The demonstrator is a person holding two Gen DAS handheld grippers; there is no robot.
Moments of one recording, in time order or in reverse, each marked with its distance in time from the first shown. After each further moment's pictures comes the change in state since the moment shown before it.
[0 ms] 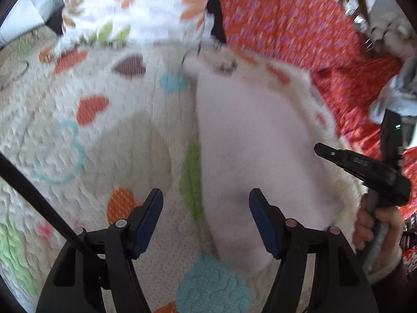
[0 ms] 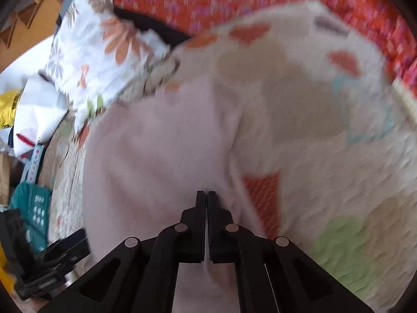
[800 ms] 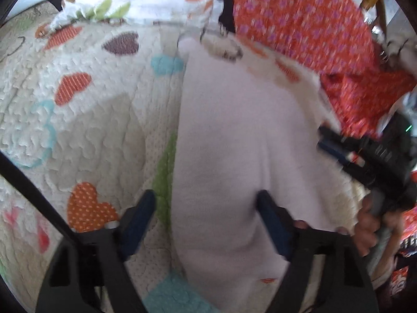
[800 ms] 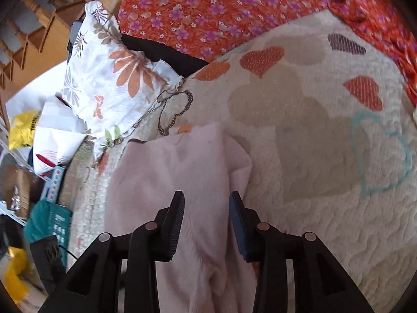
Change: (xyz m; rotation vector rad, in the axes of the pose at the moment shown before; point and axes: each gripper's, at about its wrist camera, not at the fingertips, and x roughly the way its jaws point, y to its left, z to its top) left arm 0.036 -0.011 0.000 -0.120 0.047 -0.008; right arm 0.021 -0.015 0.031 0.087 0.035 0.224
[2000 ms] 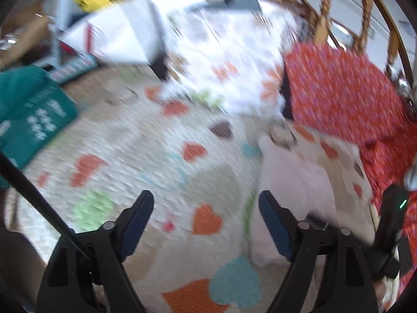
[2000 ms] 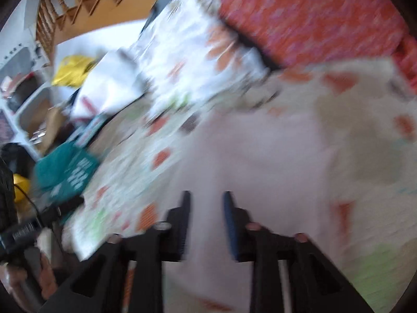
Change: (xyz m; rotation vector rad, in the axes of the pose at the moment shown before) left arm -0.164 0.009 -0.041 -0.133 -0.442 0.407; right arm -0.004 0.094 -0.080 -0.314 0.064 0.216
